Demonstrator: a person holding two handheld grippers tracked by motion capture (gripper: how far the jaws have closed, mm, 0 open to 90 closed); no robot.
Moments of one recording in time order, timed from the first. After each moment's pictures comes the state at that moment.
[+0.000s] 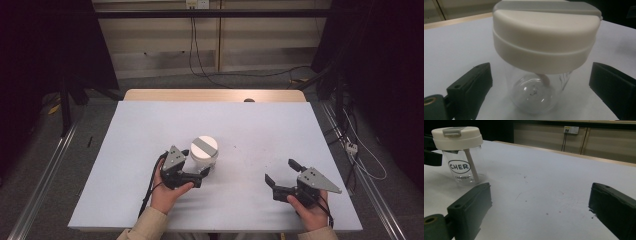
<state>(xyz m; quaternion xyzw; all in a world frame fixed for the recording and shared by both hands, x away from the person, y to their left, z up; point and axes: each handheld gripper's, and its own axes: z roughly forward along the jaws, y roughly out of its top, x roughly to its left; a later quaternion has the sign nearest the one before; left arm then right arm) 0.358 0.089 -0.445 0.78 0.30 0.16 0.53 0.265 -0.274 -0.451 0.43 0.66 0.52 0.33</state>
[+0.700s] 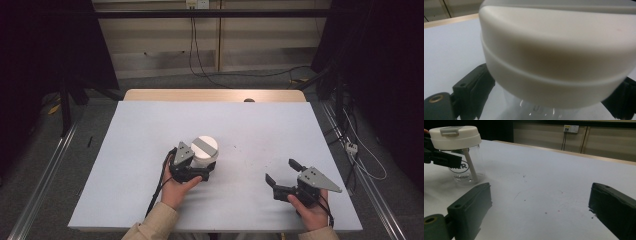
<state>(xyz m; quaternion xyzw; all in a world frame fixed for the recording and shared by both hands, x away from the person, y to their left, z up) 0.374 0.069 -0.452 0.78 0.32 0.17 0.52 0.267 -0.276 -0.453 0.43 0.66 0.52 0.33</state>
